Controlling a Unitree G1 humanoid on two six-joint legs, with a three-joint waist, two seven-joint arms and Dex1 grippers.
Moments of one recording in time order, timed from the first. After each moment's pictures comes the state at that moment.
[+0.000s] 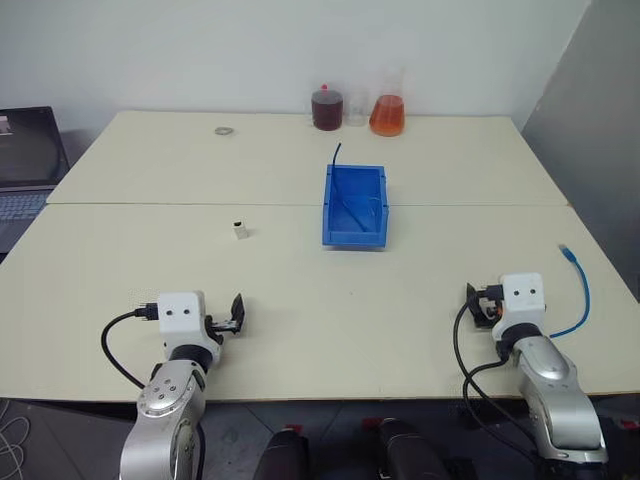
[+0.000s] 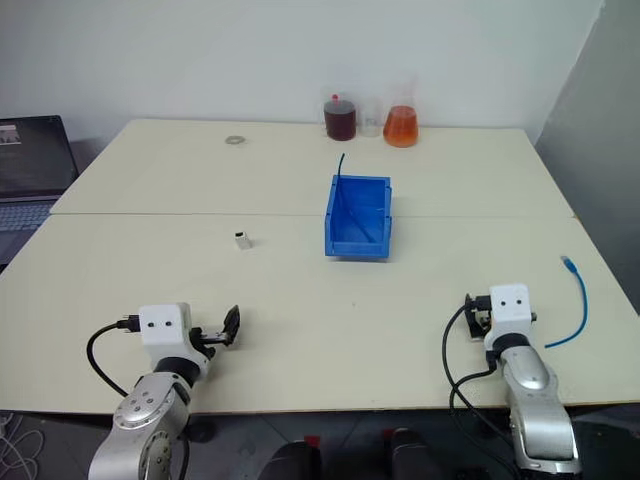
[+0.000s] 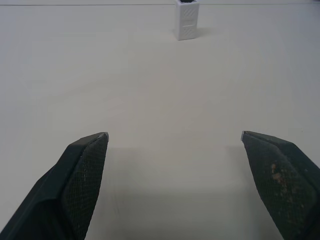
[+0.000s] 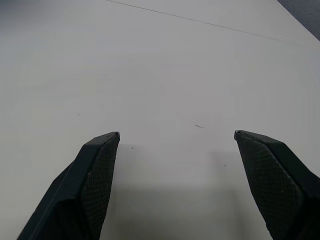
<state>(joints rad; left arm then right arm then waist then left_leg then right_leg) 0.16 0.19 0.21 -0.44 -0.18 0.49 -0.08 0.04 -0.27 -0.14 -0.34 0.01 0.48 0.09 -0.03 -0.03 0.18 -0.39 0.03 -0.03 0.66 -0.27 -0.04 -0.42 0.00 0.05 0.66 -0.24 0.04</state>
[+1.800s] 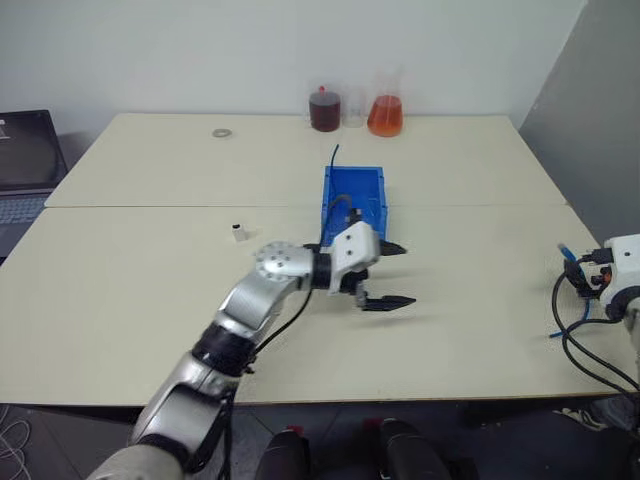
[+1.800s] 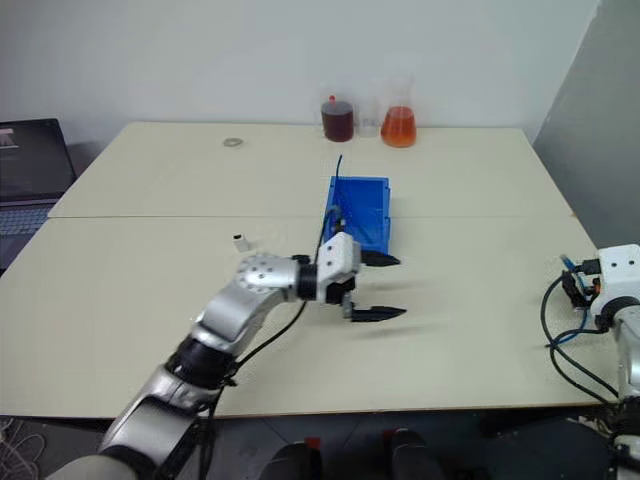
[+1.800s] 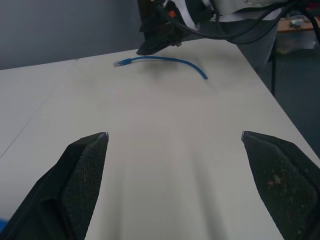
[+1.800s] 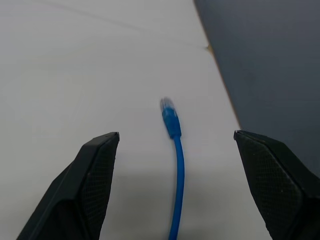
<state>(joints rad) -0.73 0.26 -0.41 0.21 -0.20 0.15 -1.08 -0.33 -0.78 -0.37 0.55 0.10 0.24 0.49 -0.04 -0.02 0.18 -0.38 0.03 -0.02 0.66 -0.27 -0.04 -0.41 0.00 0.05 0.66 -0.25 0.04</state>
